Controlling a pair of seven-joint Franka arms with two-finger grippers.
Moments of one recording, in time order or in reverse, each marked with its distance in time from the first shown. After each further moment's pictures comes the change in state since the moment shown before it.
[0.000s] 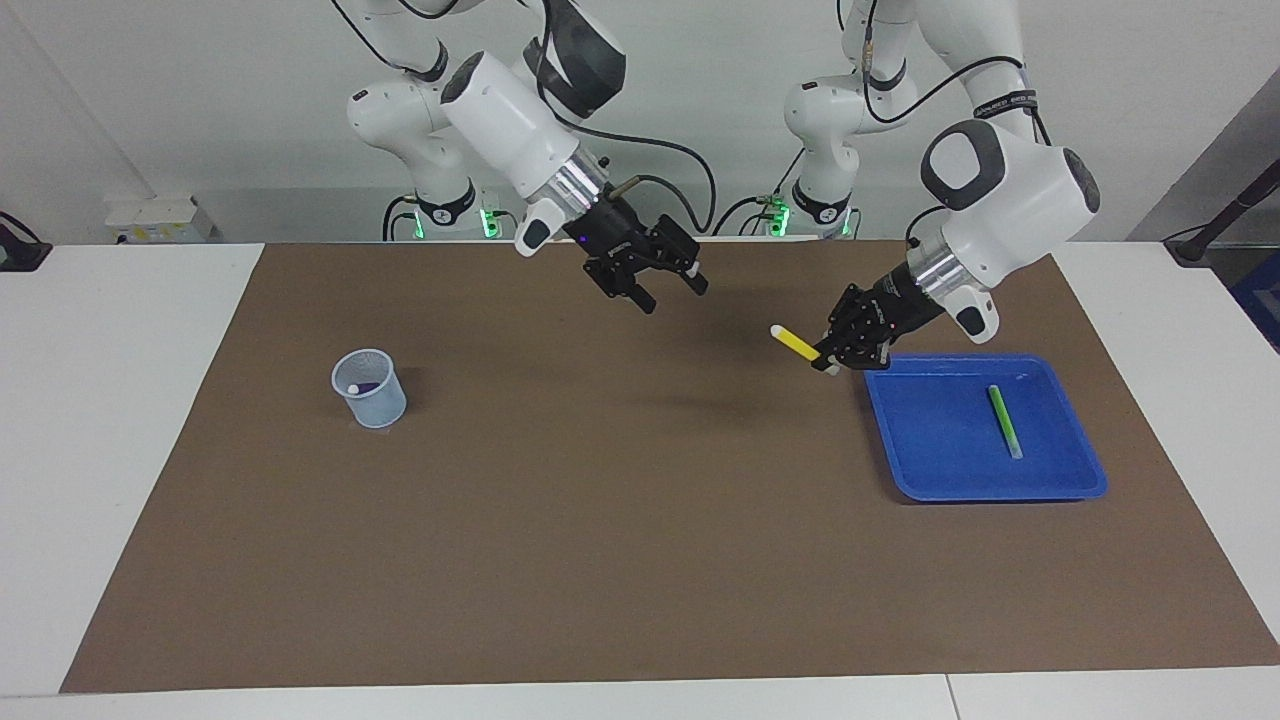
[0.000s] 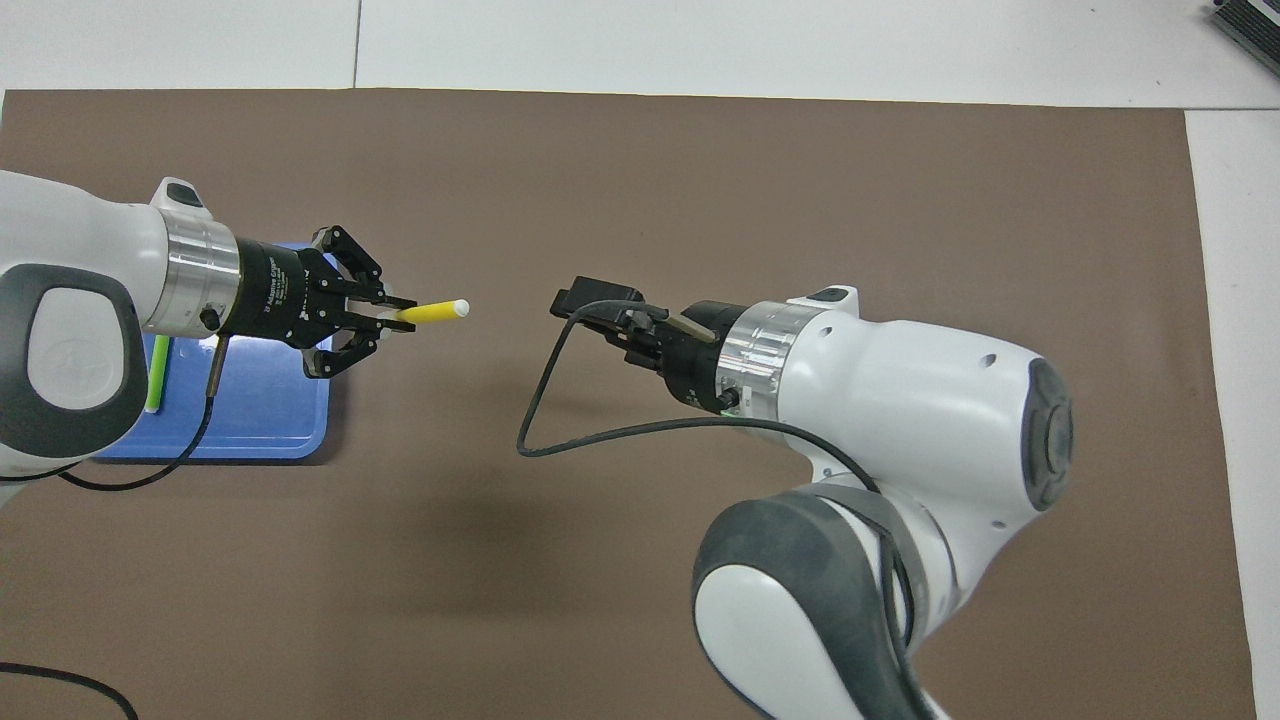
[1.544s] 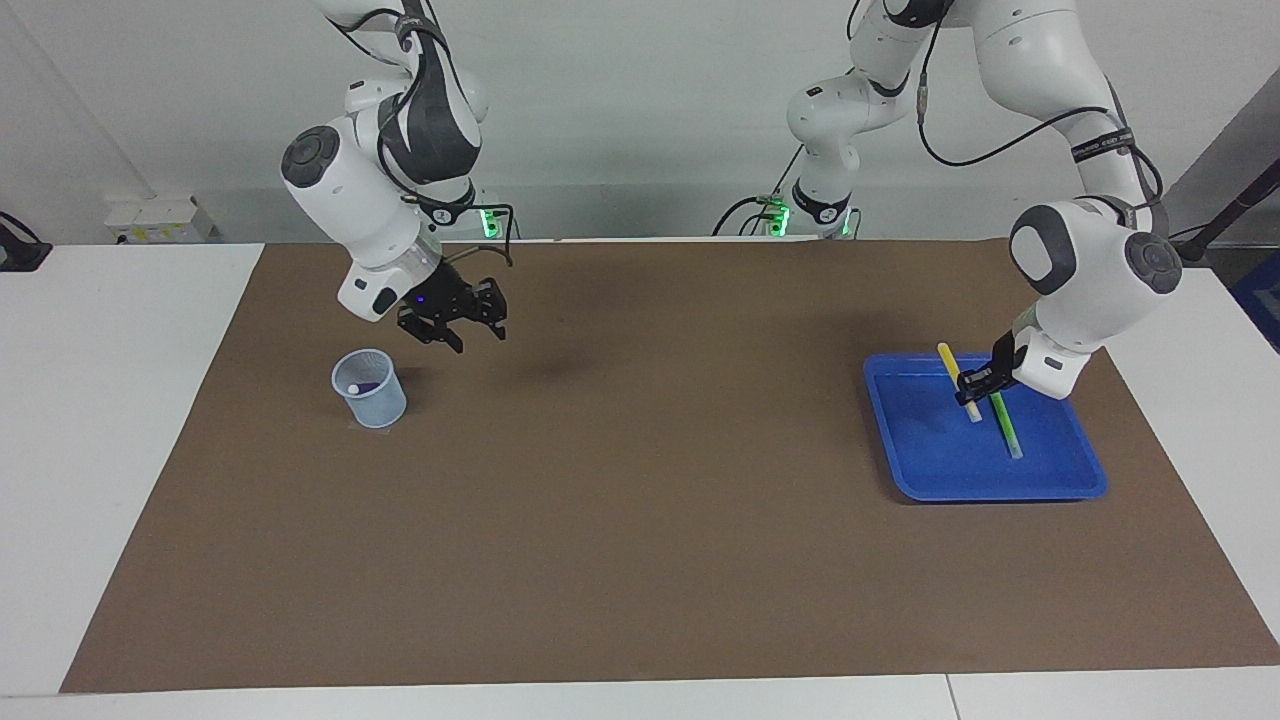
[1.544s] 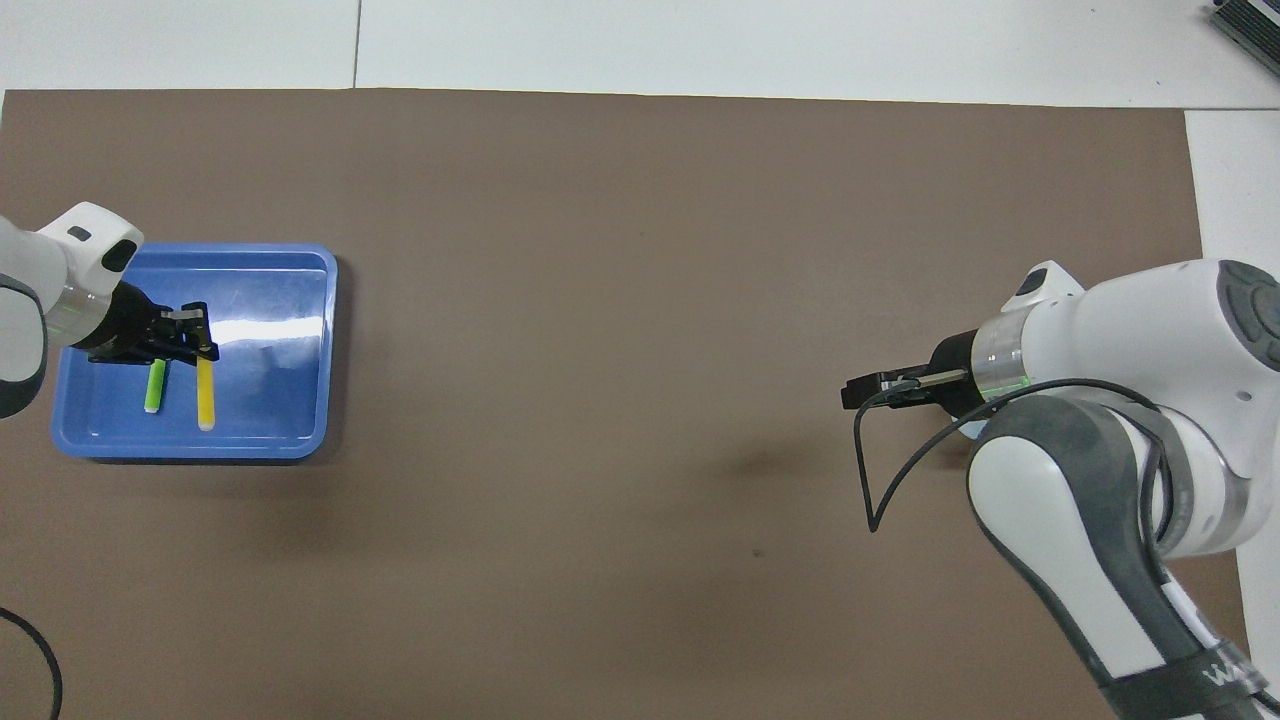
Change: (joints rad) left arm 0.219 0.158 0.061 0.005 0.508 -0.012 1.261; right arm -0.409 -0.101 -0.022 -0.189 -0.404 -0.526 -0.601
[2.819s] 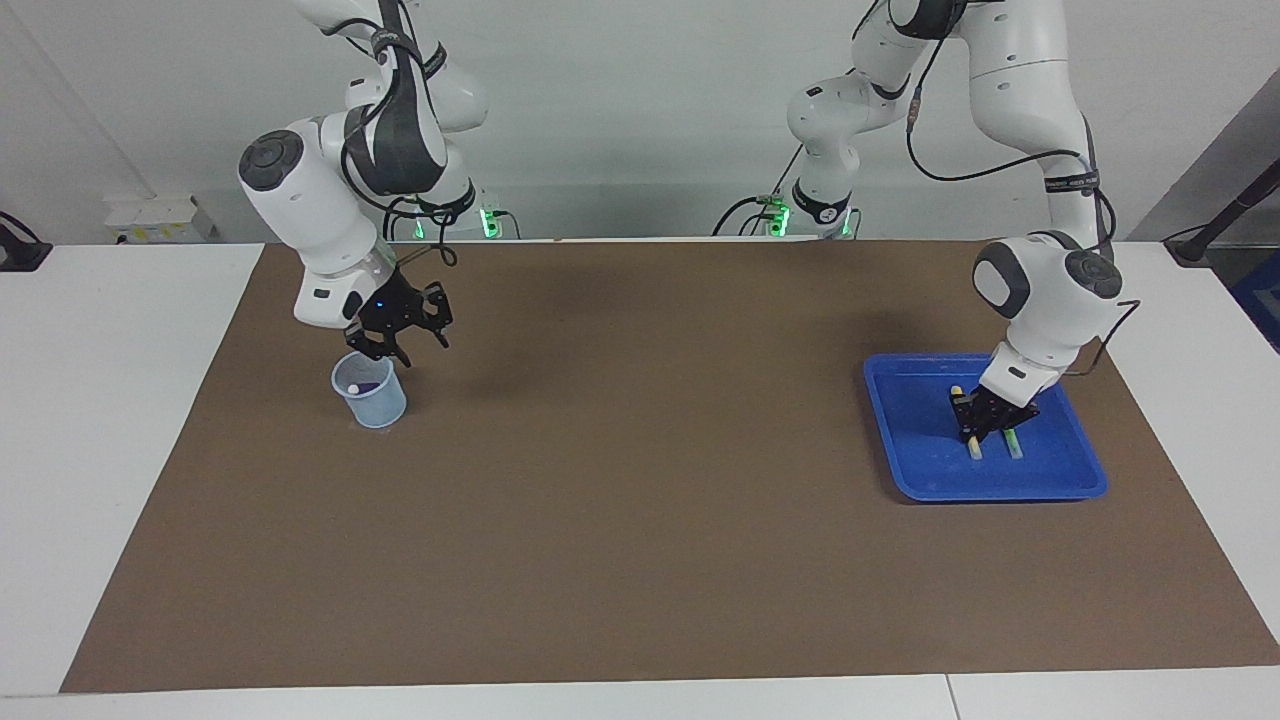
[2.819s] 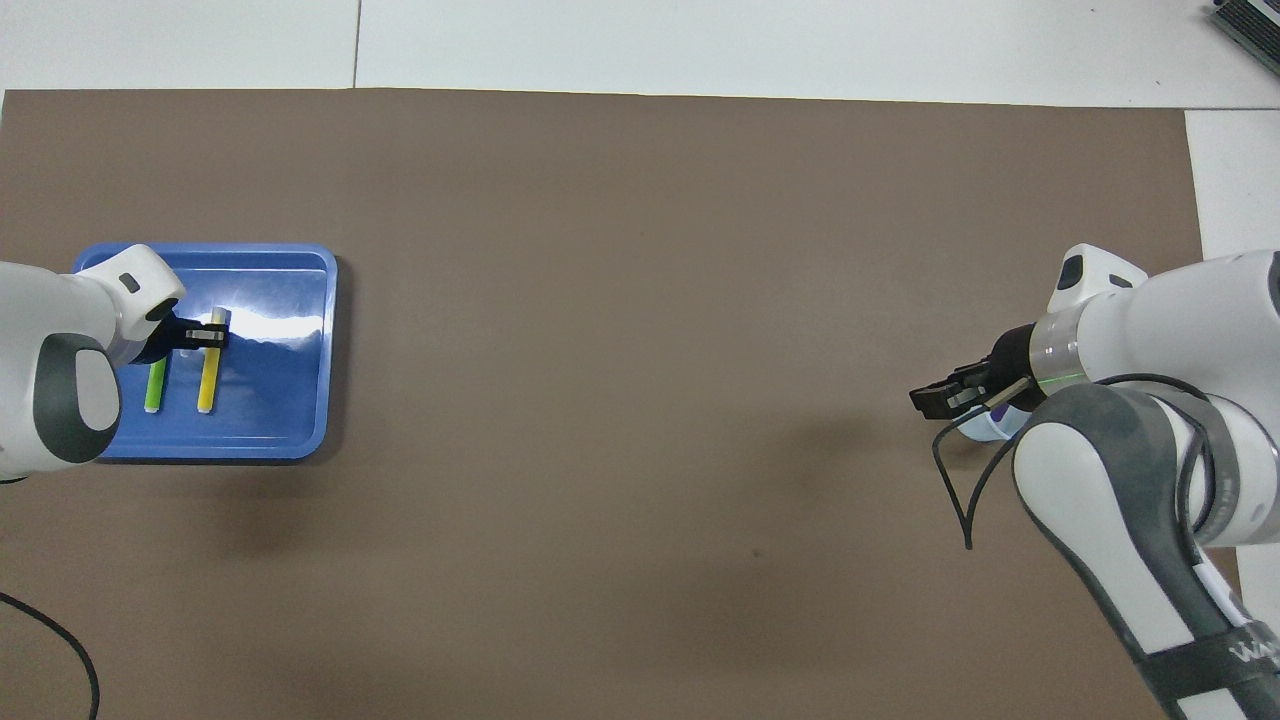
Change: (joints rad) left arm 0.008 0.071 0.025 -0.189 0.118 0.504 0.404; right arm -0.080 0.004 -0.001 0.000 -0.141 -0.007 -0.318
